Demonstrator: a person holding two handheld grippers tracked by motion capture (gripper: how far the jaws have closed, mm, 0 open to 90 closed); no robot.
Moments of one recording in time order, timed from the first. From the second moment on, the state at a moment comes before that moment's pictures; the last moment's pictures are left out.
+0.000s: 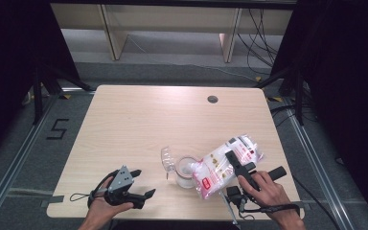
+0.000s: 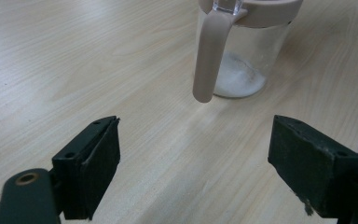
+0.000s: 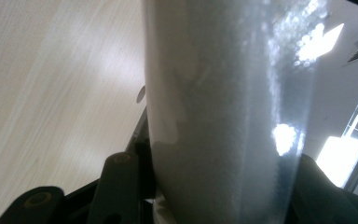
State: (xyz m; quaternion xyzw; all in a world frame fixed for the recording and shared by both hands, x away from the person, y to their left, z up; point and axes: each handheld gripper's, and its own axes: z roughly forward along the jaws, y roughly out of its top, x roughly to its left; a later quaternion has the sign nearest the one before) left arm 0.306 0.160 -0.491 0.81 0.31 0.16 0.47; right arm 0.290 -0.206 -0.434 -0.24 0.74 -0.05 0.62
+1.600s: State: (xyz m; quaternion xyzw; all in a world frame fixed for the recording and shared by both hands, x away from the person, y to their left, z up) left arm 0.304 0.160 -0.491 0.81 0.32 0.15 0.48; right arm 0.289 -0.203 -0.433 -0.26 0.73 -0.05 0.63
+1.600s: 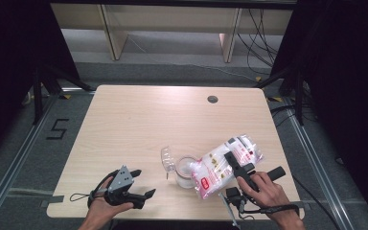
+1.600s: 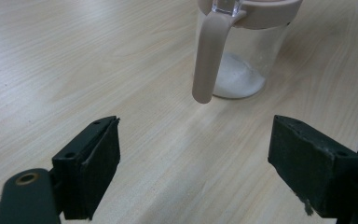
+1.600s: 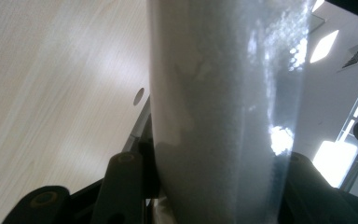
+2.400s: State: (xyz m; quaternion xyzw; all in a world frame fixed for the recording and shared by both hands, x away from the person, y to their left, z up) left arm 0.304 0.159 -0.491 0.81 0.32 0.15 0.47; right arm 0.287 -0.202 -0.430 -0.27 0.73 -0.06 0.63
